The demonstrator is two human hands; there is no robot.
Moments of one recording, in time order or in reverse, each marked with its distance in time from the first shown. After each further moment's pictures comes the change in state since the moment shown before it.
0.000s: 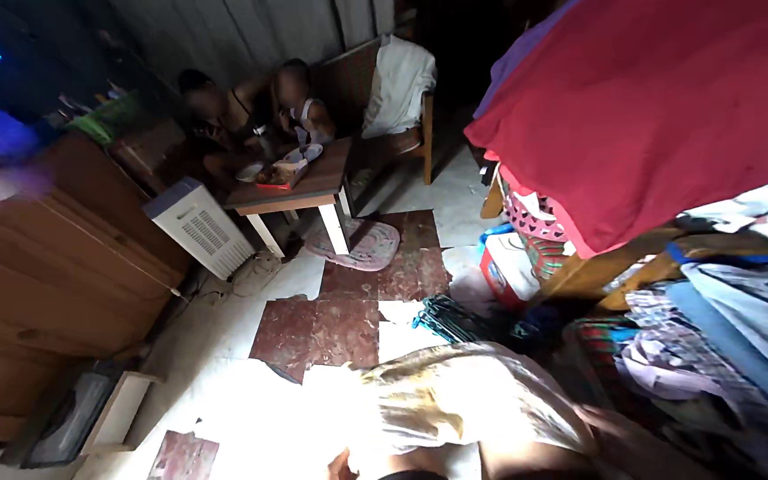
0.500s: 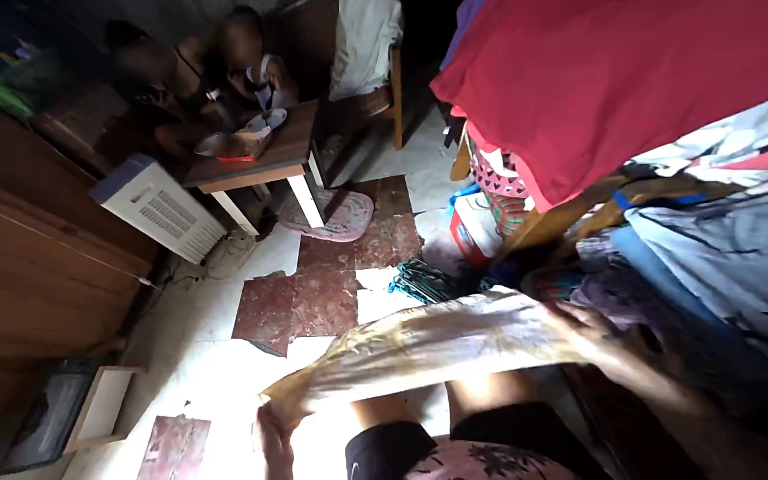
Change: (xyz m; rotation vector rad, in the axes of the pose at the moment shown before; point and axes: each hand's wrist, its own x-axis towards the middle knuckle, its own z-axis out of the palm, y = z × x) left_hand -0.078 0.100 0.030 -0.147 0.438 0.490; right_hand 0.003 -0.061 -0.011 -0.390 0.260 -0.320
